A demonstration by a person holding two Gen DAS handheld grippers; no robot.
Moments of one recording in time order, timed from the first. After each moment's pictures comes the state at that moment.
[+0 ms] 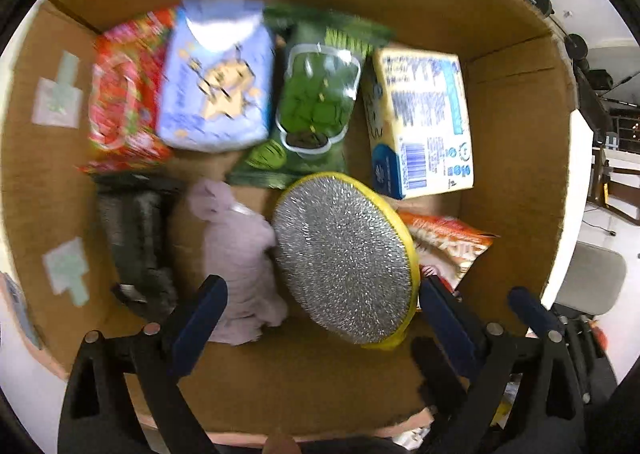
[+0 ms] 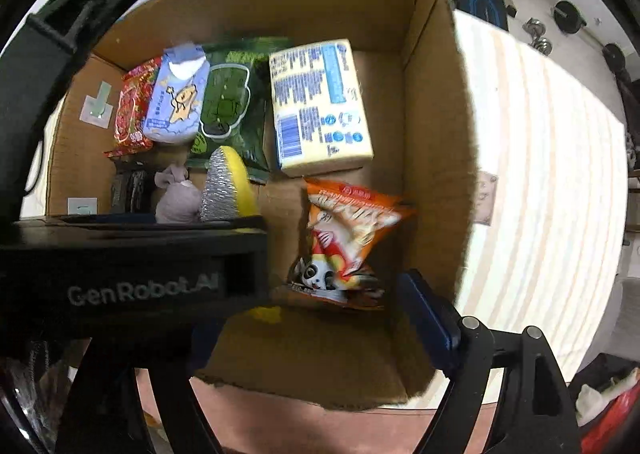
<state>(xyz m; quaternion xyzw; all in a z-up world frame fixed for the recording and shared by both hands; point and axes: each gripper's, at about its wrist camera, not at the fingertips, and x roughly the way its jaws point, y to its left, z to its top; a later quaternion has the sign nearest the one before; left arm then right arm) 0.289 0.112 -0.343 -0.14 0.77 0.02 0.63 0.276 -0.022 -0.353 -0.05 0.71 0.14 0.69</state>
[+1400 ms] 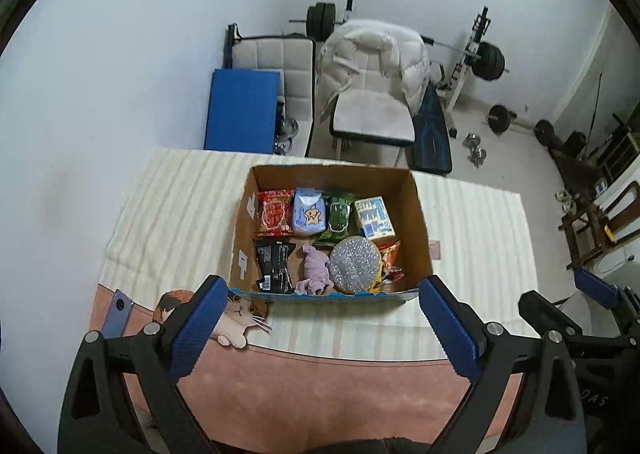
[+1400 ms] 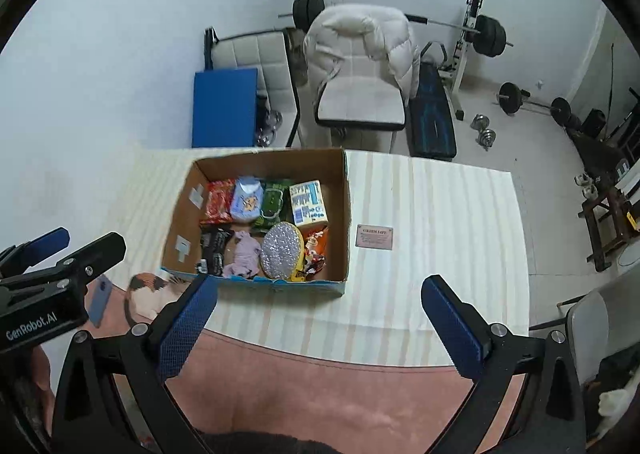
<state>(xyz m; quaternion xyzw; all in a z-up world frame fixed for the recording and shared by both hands) 0.088 0.101 -0.061 -0.06 0.50 0.08 0.86 0.111 -0.102 -0.078 0.00 0.51 0.12 0.85</state>
